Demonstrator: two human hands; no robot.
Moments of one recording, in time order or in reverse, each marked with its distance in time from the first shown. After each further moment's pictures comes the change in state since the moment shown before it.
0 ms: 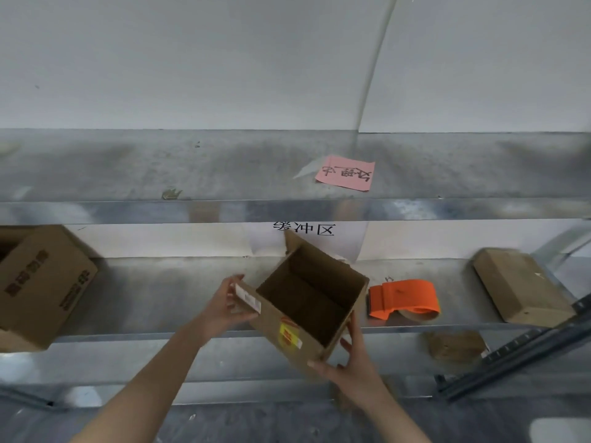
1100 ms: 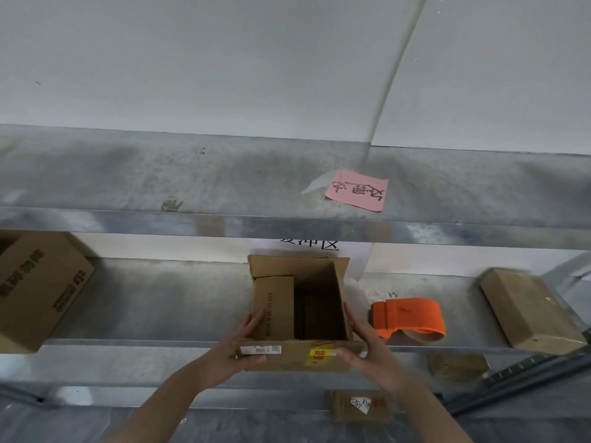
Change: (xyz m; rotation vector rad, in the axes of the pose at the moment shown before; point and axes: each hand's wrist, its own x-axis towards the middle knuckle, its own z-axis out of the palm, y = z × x) left_hand -0.028 -0.021 0.029 0.126 -0.290 0.077; right_hand 0.050 -0.002 -0.058 -0.196 -0.211 -0.094
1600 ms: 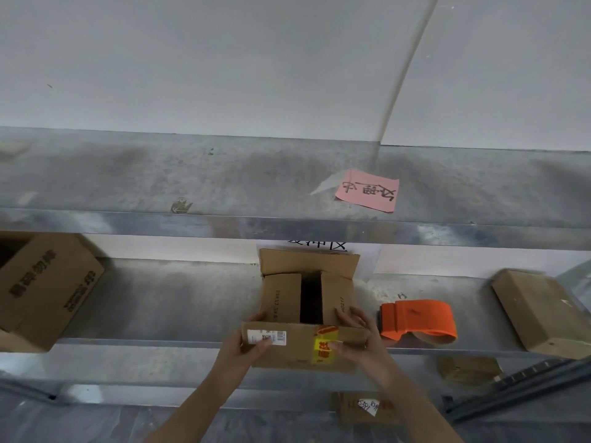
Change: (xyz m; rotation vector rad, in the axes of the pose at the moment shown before) left_hand -0.004 0.004 0.025 -0.379 0.444 -0.075; right_hand 0.022 0.005 0.023 0.326 0.083 0.057
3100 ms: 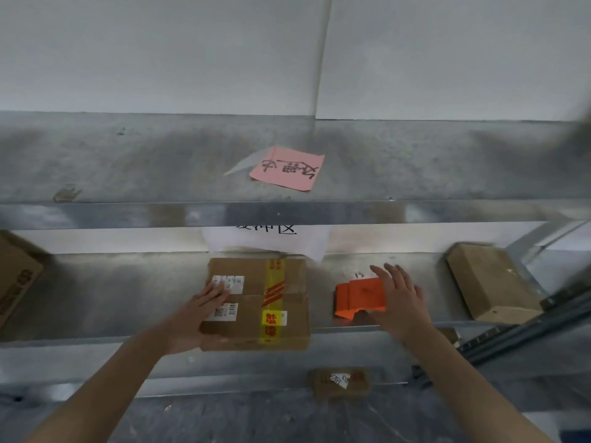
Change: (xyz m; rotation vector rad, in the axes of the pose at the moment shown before) left_hand 0.064 0.029 -0.013 1.266 -0.494 0.150; right_hand 0.005 -0.007 -0.156 -1.233 0.277 0.053
